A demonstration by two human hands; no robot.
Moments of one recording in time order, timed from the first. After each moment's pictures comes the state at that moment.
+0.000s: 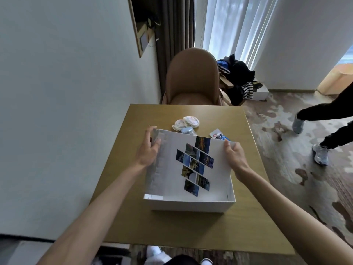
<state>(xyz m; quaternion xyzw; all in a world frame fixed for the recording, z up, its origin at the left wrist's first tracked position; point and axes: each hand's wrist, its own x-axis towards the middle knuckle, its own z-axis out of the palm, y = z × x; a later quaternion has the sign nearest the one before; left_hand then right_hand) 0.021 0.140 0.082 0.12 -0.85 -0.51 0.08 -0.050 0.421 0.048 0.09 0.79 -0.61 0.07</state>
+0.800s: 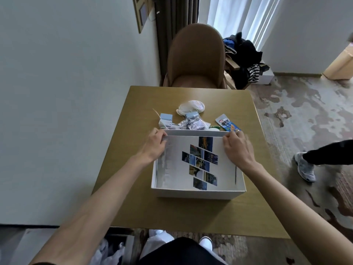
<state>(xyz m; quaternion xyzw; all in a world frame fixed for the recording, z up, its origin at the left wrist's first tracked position) 0.010 0.117 0.031 0.05 -0.96 -0.27 0.02 -0.048 0.407 0.033 -0.08 0.98 -0.19 -0.01</state>
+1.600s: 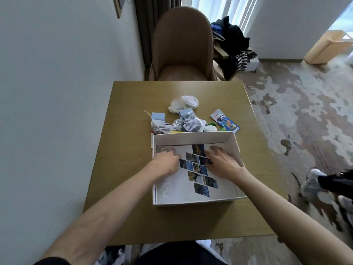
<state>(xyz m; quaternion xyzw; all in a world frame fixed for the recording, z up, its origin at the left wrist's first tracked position) -0.016 0.148 -0.009 -0.14 -0.95 -0.01 -0.26 -0.046 0.377 -0.027 -0.20 0.96 0.01 0.20</state>
